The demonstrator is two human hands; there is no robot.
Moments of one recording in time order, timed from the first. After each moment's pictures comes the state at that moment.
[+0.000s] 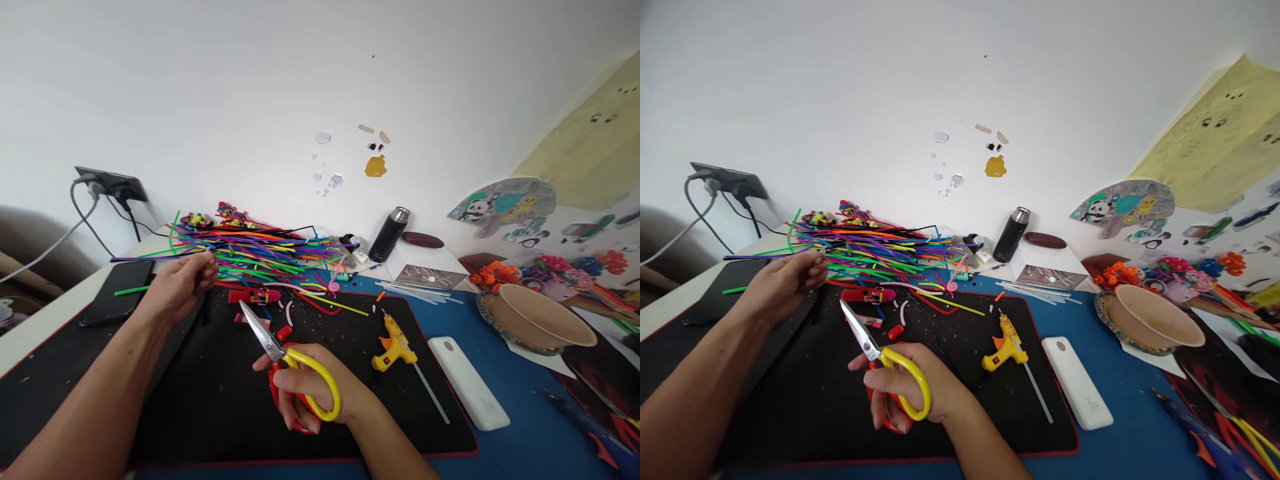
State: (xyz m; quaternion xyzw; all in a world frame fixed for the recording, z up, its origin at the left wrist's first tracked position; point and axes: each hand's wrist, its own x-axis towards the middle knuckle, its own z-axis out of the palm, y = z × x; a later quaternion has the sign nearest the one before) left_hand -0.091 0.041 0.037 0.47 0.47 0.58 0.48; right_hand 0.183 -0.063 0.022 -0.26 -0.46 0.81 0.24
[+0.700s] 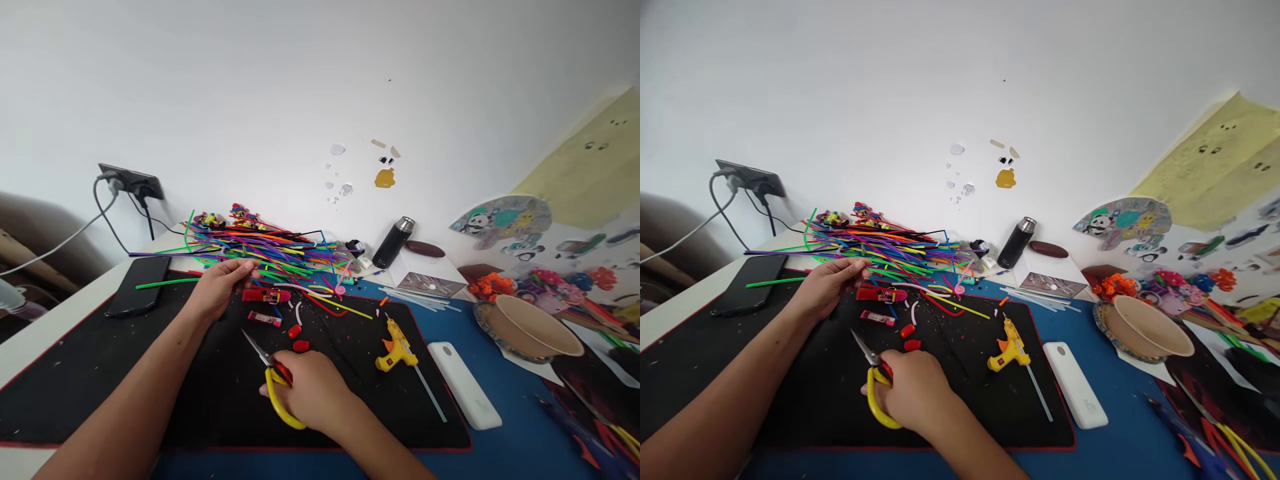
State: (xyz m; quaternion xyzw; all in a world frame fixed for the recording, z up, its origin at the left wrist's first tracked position) left_hand -0.083 0.049 0.020 0.42 0.45 0.58 0.54; right_hand 0.150 -0.076 0.031 -0.53 -0.80 0.28 0.06
